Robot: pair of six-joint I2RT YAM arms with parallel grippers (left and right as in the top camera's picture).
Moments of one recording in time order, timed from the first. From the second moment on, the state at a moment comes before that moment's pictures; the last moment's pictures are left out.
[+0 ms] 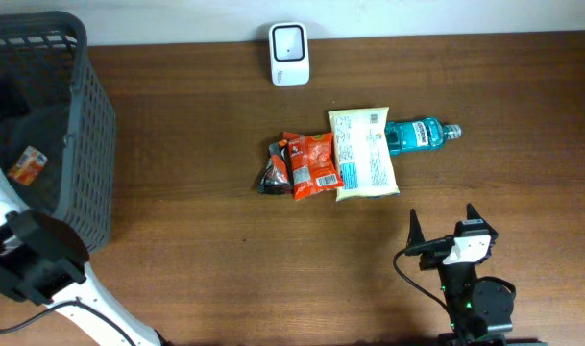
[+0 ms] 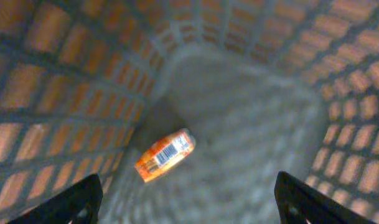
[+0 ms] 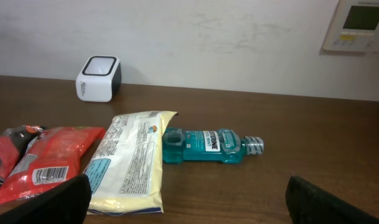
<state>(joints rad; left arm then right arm) 0.56 2.19 2.33 -1.18 -0.04 0.17 0.05 0.01 0.01 -0.08 0.00 -0.04</state>
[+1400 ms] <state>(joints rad) 0.58 1.93 1.92 -0.72 0.10 0.10 0.05 0.01 0.01 -0.08 0.00 -0.04</state>
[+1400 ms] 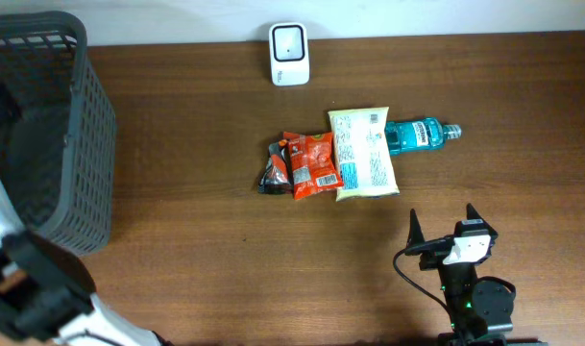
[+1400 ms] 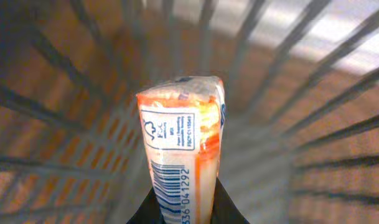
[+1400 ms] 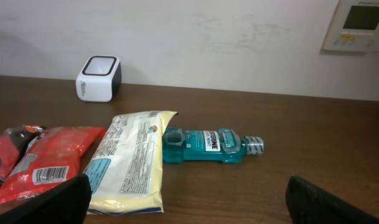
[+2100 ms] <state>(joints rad) -0.61 2.01 1.83 -0.85 0.17 -0.50 0.05 0.01 0.01 -0.08 0.00 -0.04</state>
